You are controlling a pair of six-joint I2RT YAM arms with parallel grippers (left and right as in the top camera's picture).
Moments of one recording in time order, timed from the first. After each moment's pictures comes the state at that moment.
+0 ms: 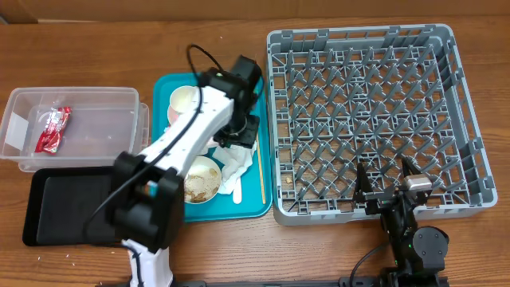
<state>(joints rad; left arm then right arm) -0.45 1.99 1.63 -1.16 0.06 -0.23 0.03 0.01 0.02 -0.03 -0.10 0.07</state>
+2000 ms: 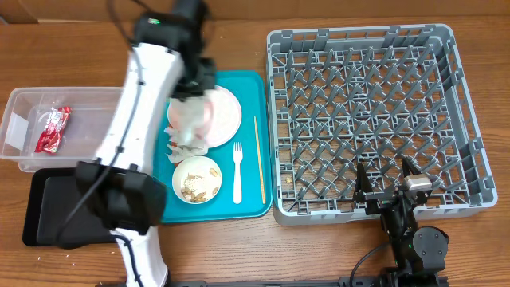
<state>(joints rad) -0.19 2.06 2.17 -1.49 0.01 -0.33 0.03 0.01 0.02 -0.03 -0.10 0.07</state>
